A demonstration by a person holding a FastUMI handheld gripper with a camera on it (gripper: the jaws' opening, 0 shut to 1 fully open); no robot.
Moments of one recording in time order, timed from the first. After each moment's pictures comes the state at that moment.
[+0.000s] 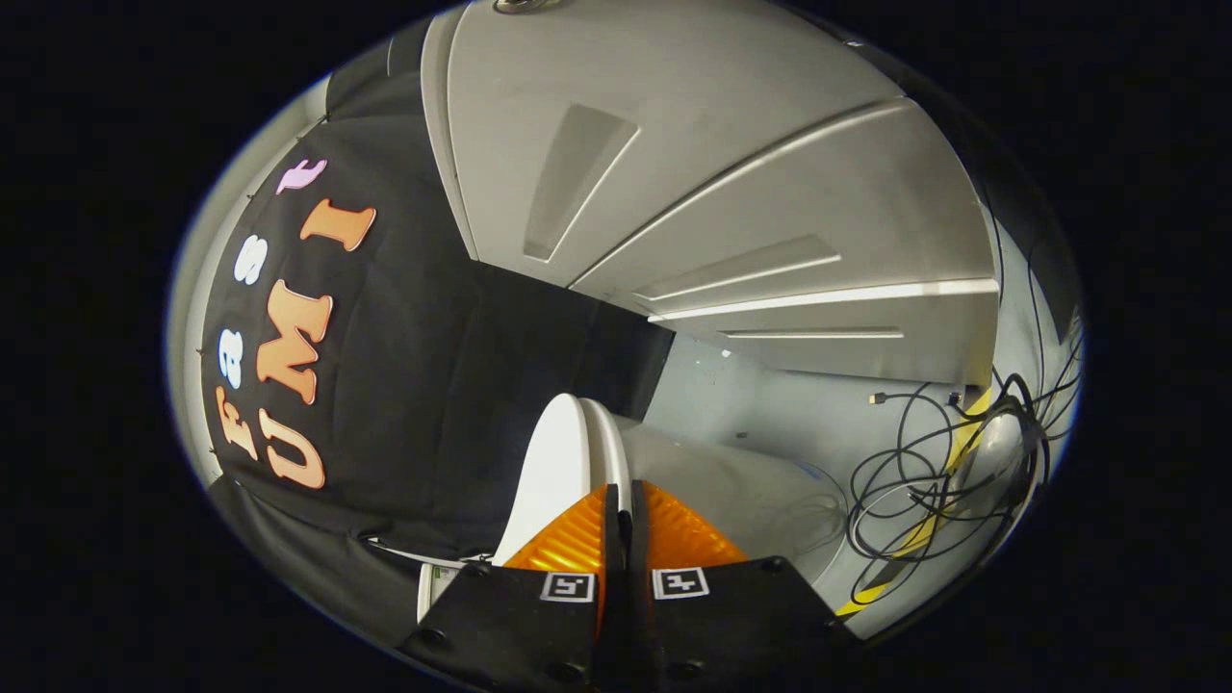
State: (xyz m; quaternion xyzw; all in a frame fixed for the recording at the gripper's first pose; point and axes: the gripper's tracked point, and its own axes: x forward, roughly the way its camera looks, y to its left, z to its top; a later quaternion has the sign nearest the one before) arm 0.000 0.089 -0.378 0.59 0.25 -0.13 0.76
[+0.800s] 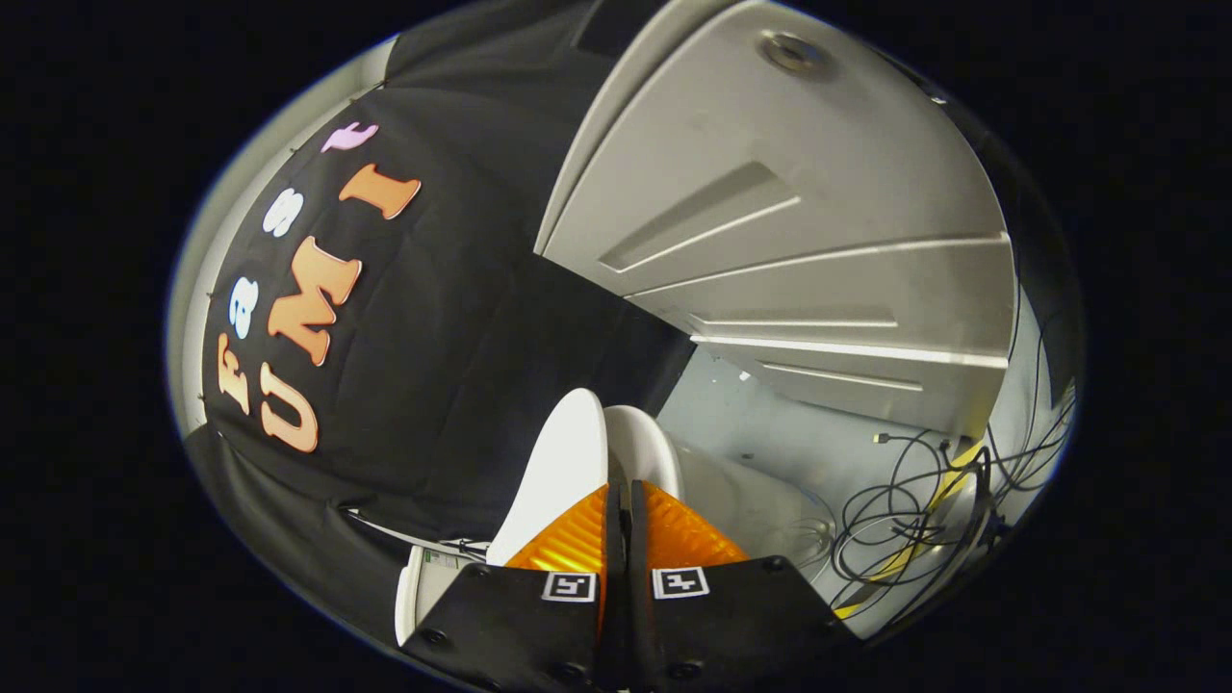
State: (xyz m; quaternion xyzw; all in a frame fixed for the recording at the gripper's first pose) arm 0.015 0.090 -0.330 0.51 0.25 -0.11 0.82
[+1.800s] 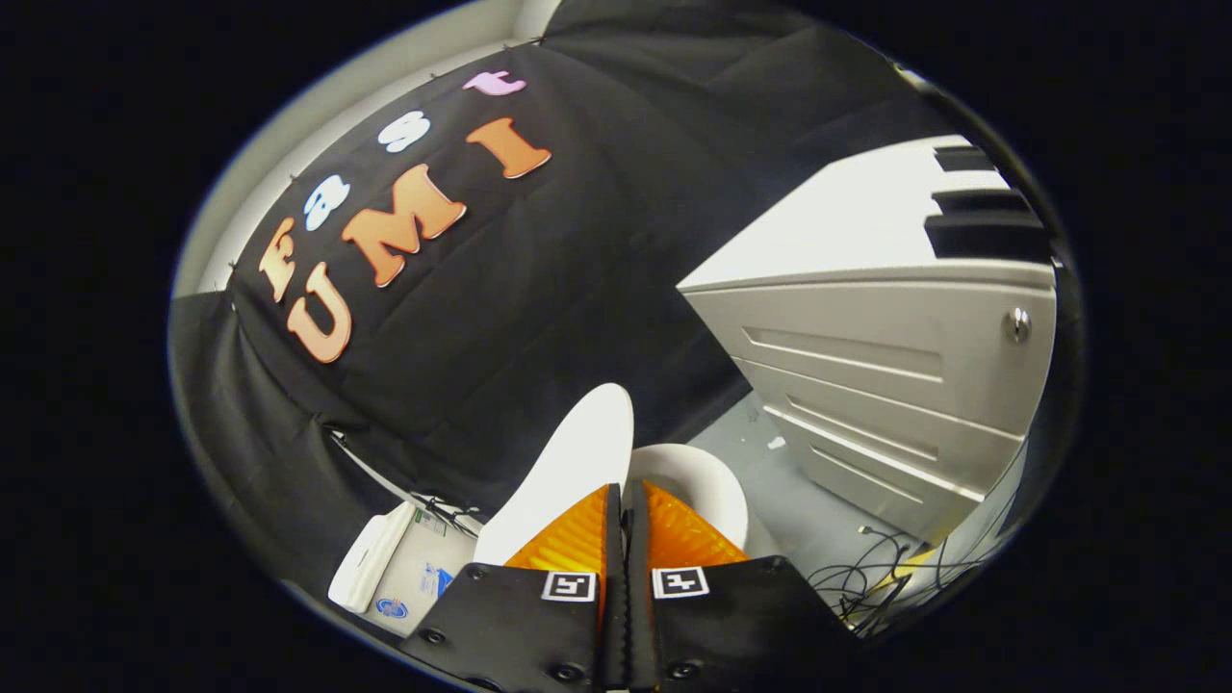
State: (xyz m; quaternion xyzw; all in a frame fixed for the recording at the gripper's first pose) arm 0.063 0.114 -0.218 0.35 0.17 -0.07 0.92
